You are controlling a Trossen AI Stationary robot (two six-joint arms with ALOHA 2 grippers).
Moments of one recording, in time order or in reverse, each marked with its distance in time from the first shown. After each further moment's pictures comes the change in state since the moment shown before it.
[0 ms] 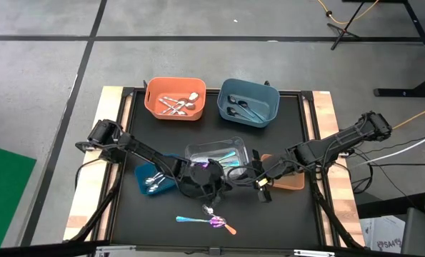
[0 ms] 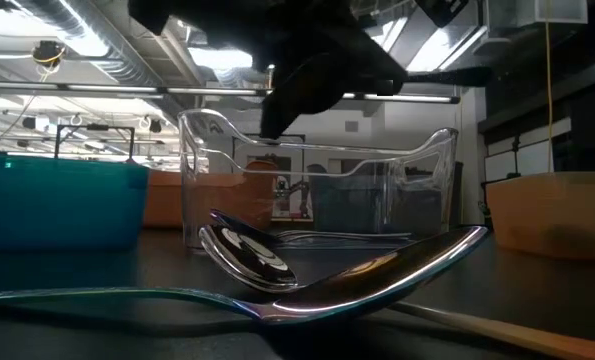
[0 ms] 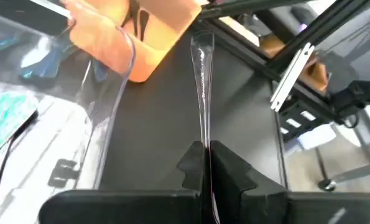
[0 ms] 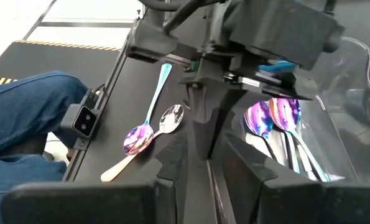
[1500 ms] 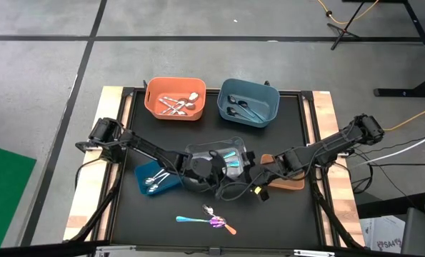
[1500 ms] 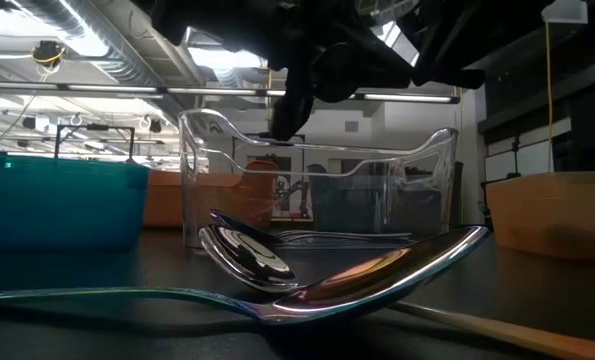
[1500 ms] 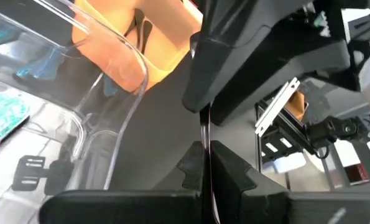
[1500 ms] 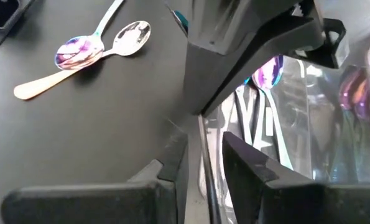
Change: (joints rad) left arm 0.061 0.000 0.000 0.060 0.066 -0.132; right arm 0.001 0.129 0.000 -0.138 0.091 -0.285
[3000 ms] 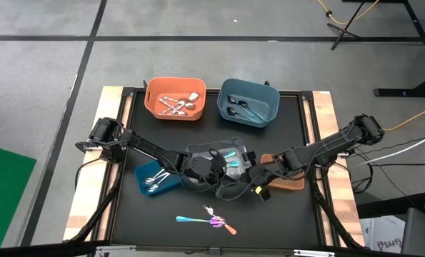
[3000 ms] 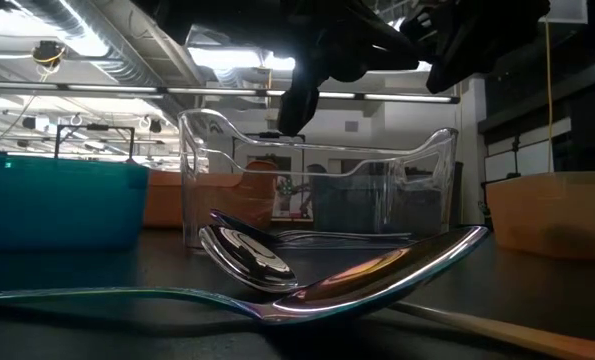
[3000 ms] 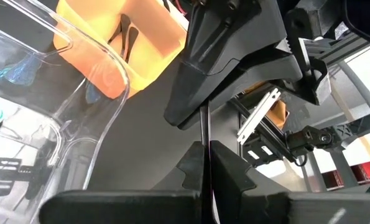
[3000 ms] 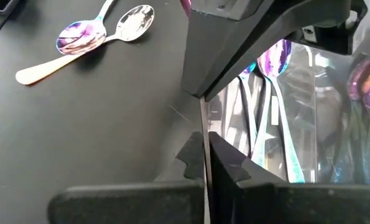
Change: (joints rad) left arm 0.007 0.001 0.000 0.056 0.023 -0.044; right arm -0.001 0.000 0.000 -0.040 -0.016 0.001
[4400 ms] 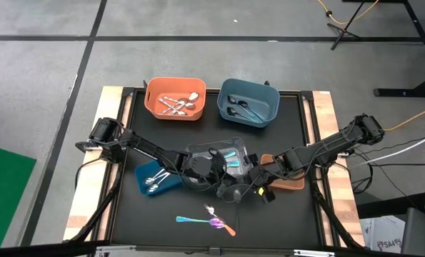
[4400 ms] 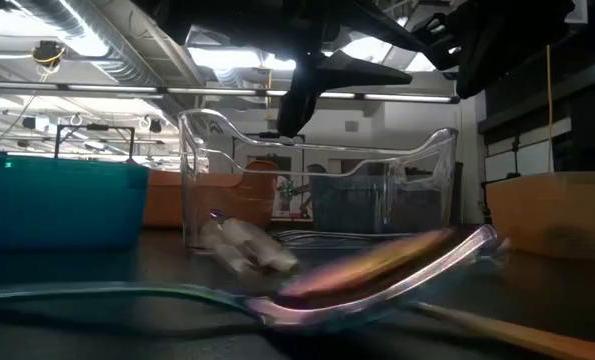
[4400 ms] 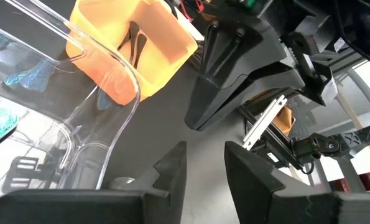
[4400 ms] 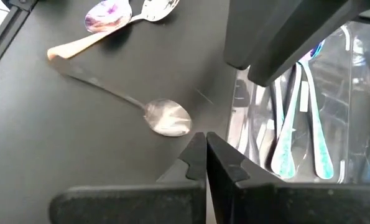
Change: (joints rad) left arm 0.001 0.000 0.000 -0.002 -0.031 0.000; right arm 0.000 -0.003 0.000 -0.063 -0.085 0.003
